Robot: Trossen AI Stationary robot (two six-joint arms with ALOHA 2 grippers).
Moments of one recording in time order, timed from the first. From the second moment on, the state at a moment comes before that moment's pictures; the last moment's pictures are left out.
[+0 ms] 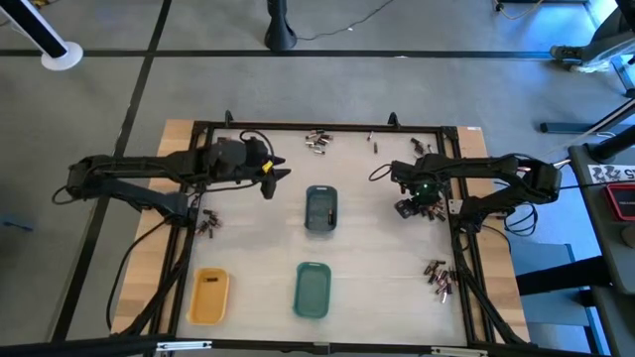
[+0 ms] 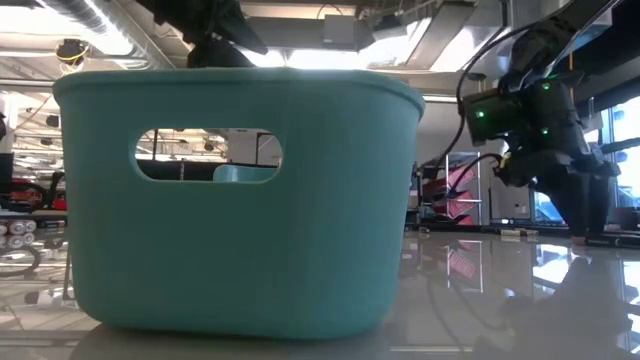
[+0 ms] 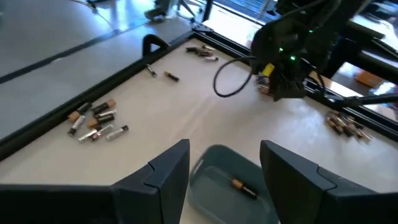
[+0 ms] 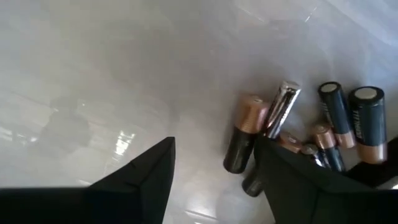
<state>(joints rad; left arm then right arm) 0.15 1.05 0.86 -0.25 -0.22 -0.36 -0.42 1.37 0.66 -1.00 -0.15 0.62</state>
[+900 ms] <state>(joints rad) 0.17 1.00 0.86 -0.29 -0.12 -0.34 -0.43 1.37 0.57 -0.88 -0.16 0.71</state>
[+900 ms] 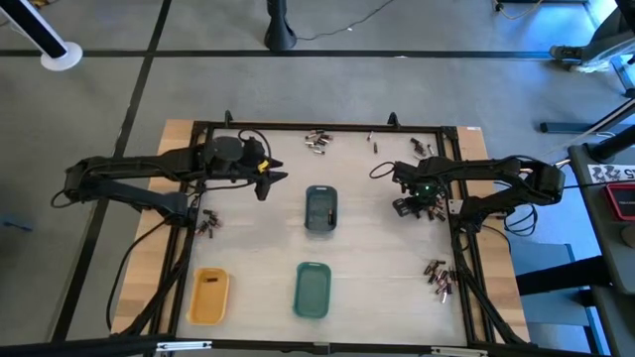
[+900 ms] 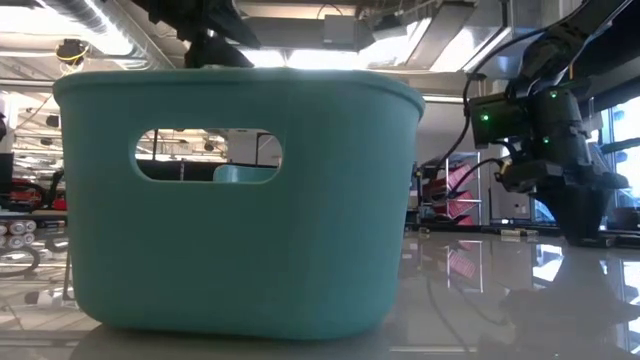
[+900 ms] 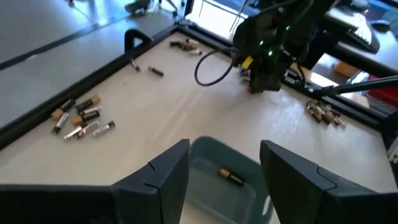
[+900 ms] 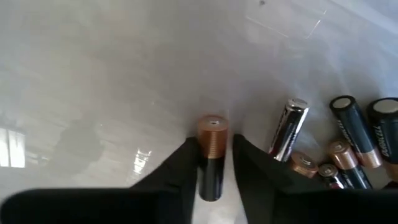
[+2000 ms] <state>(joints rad) 0.36 0.87 0.86 -0.53 -0.23 -0.52 -0.21 1.69 1.21 -0.35 -0.26 0.67</state>
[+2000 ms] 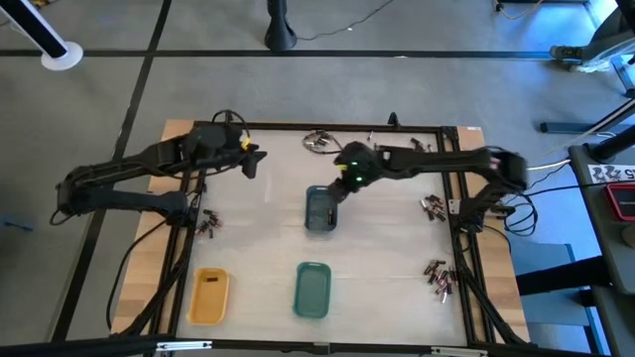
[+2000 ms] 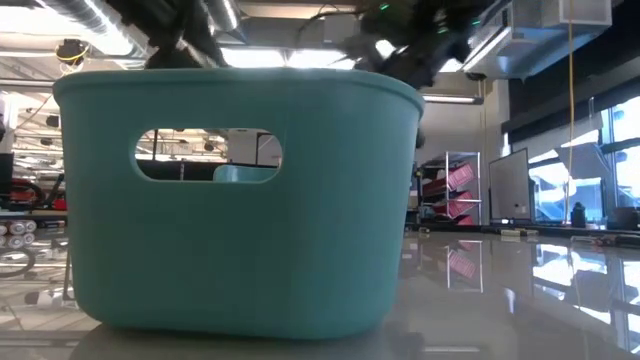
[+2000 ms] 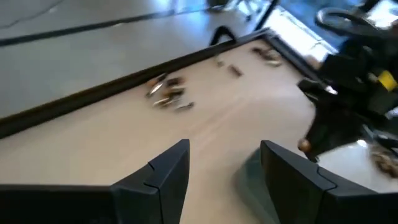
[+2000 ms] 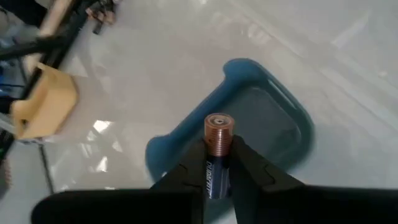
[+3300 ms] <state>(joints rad) 0.50 0.93 0.78 -0.77 -0.20 -0.58 -0.20 1.91 1.41 -0.53 -0.30 0.56</state>
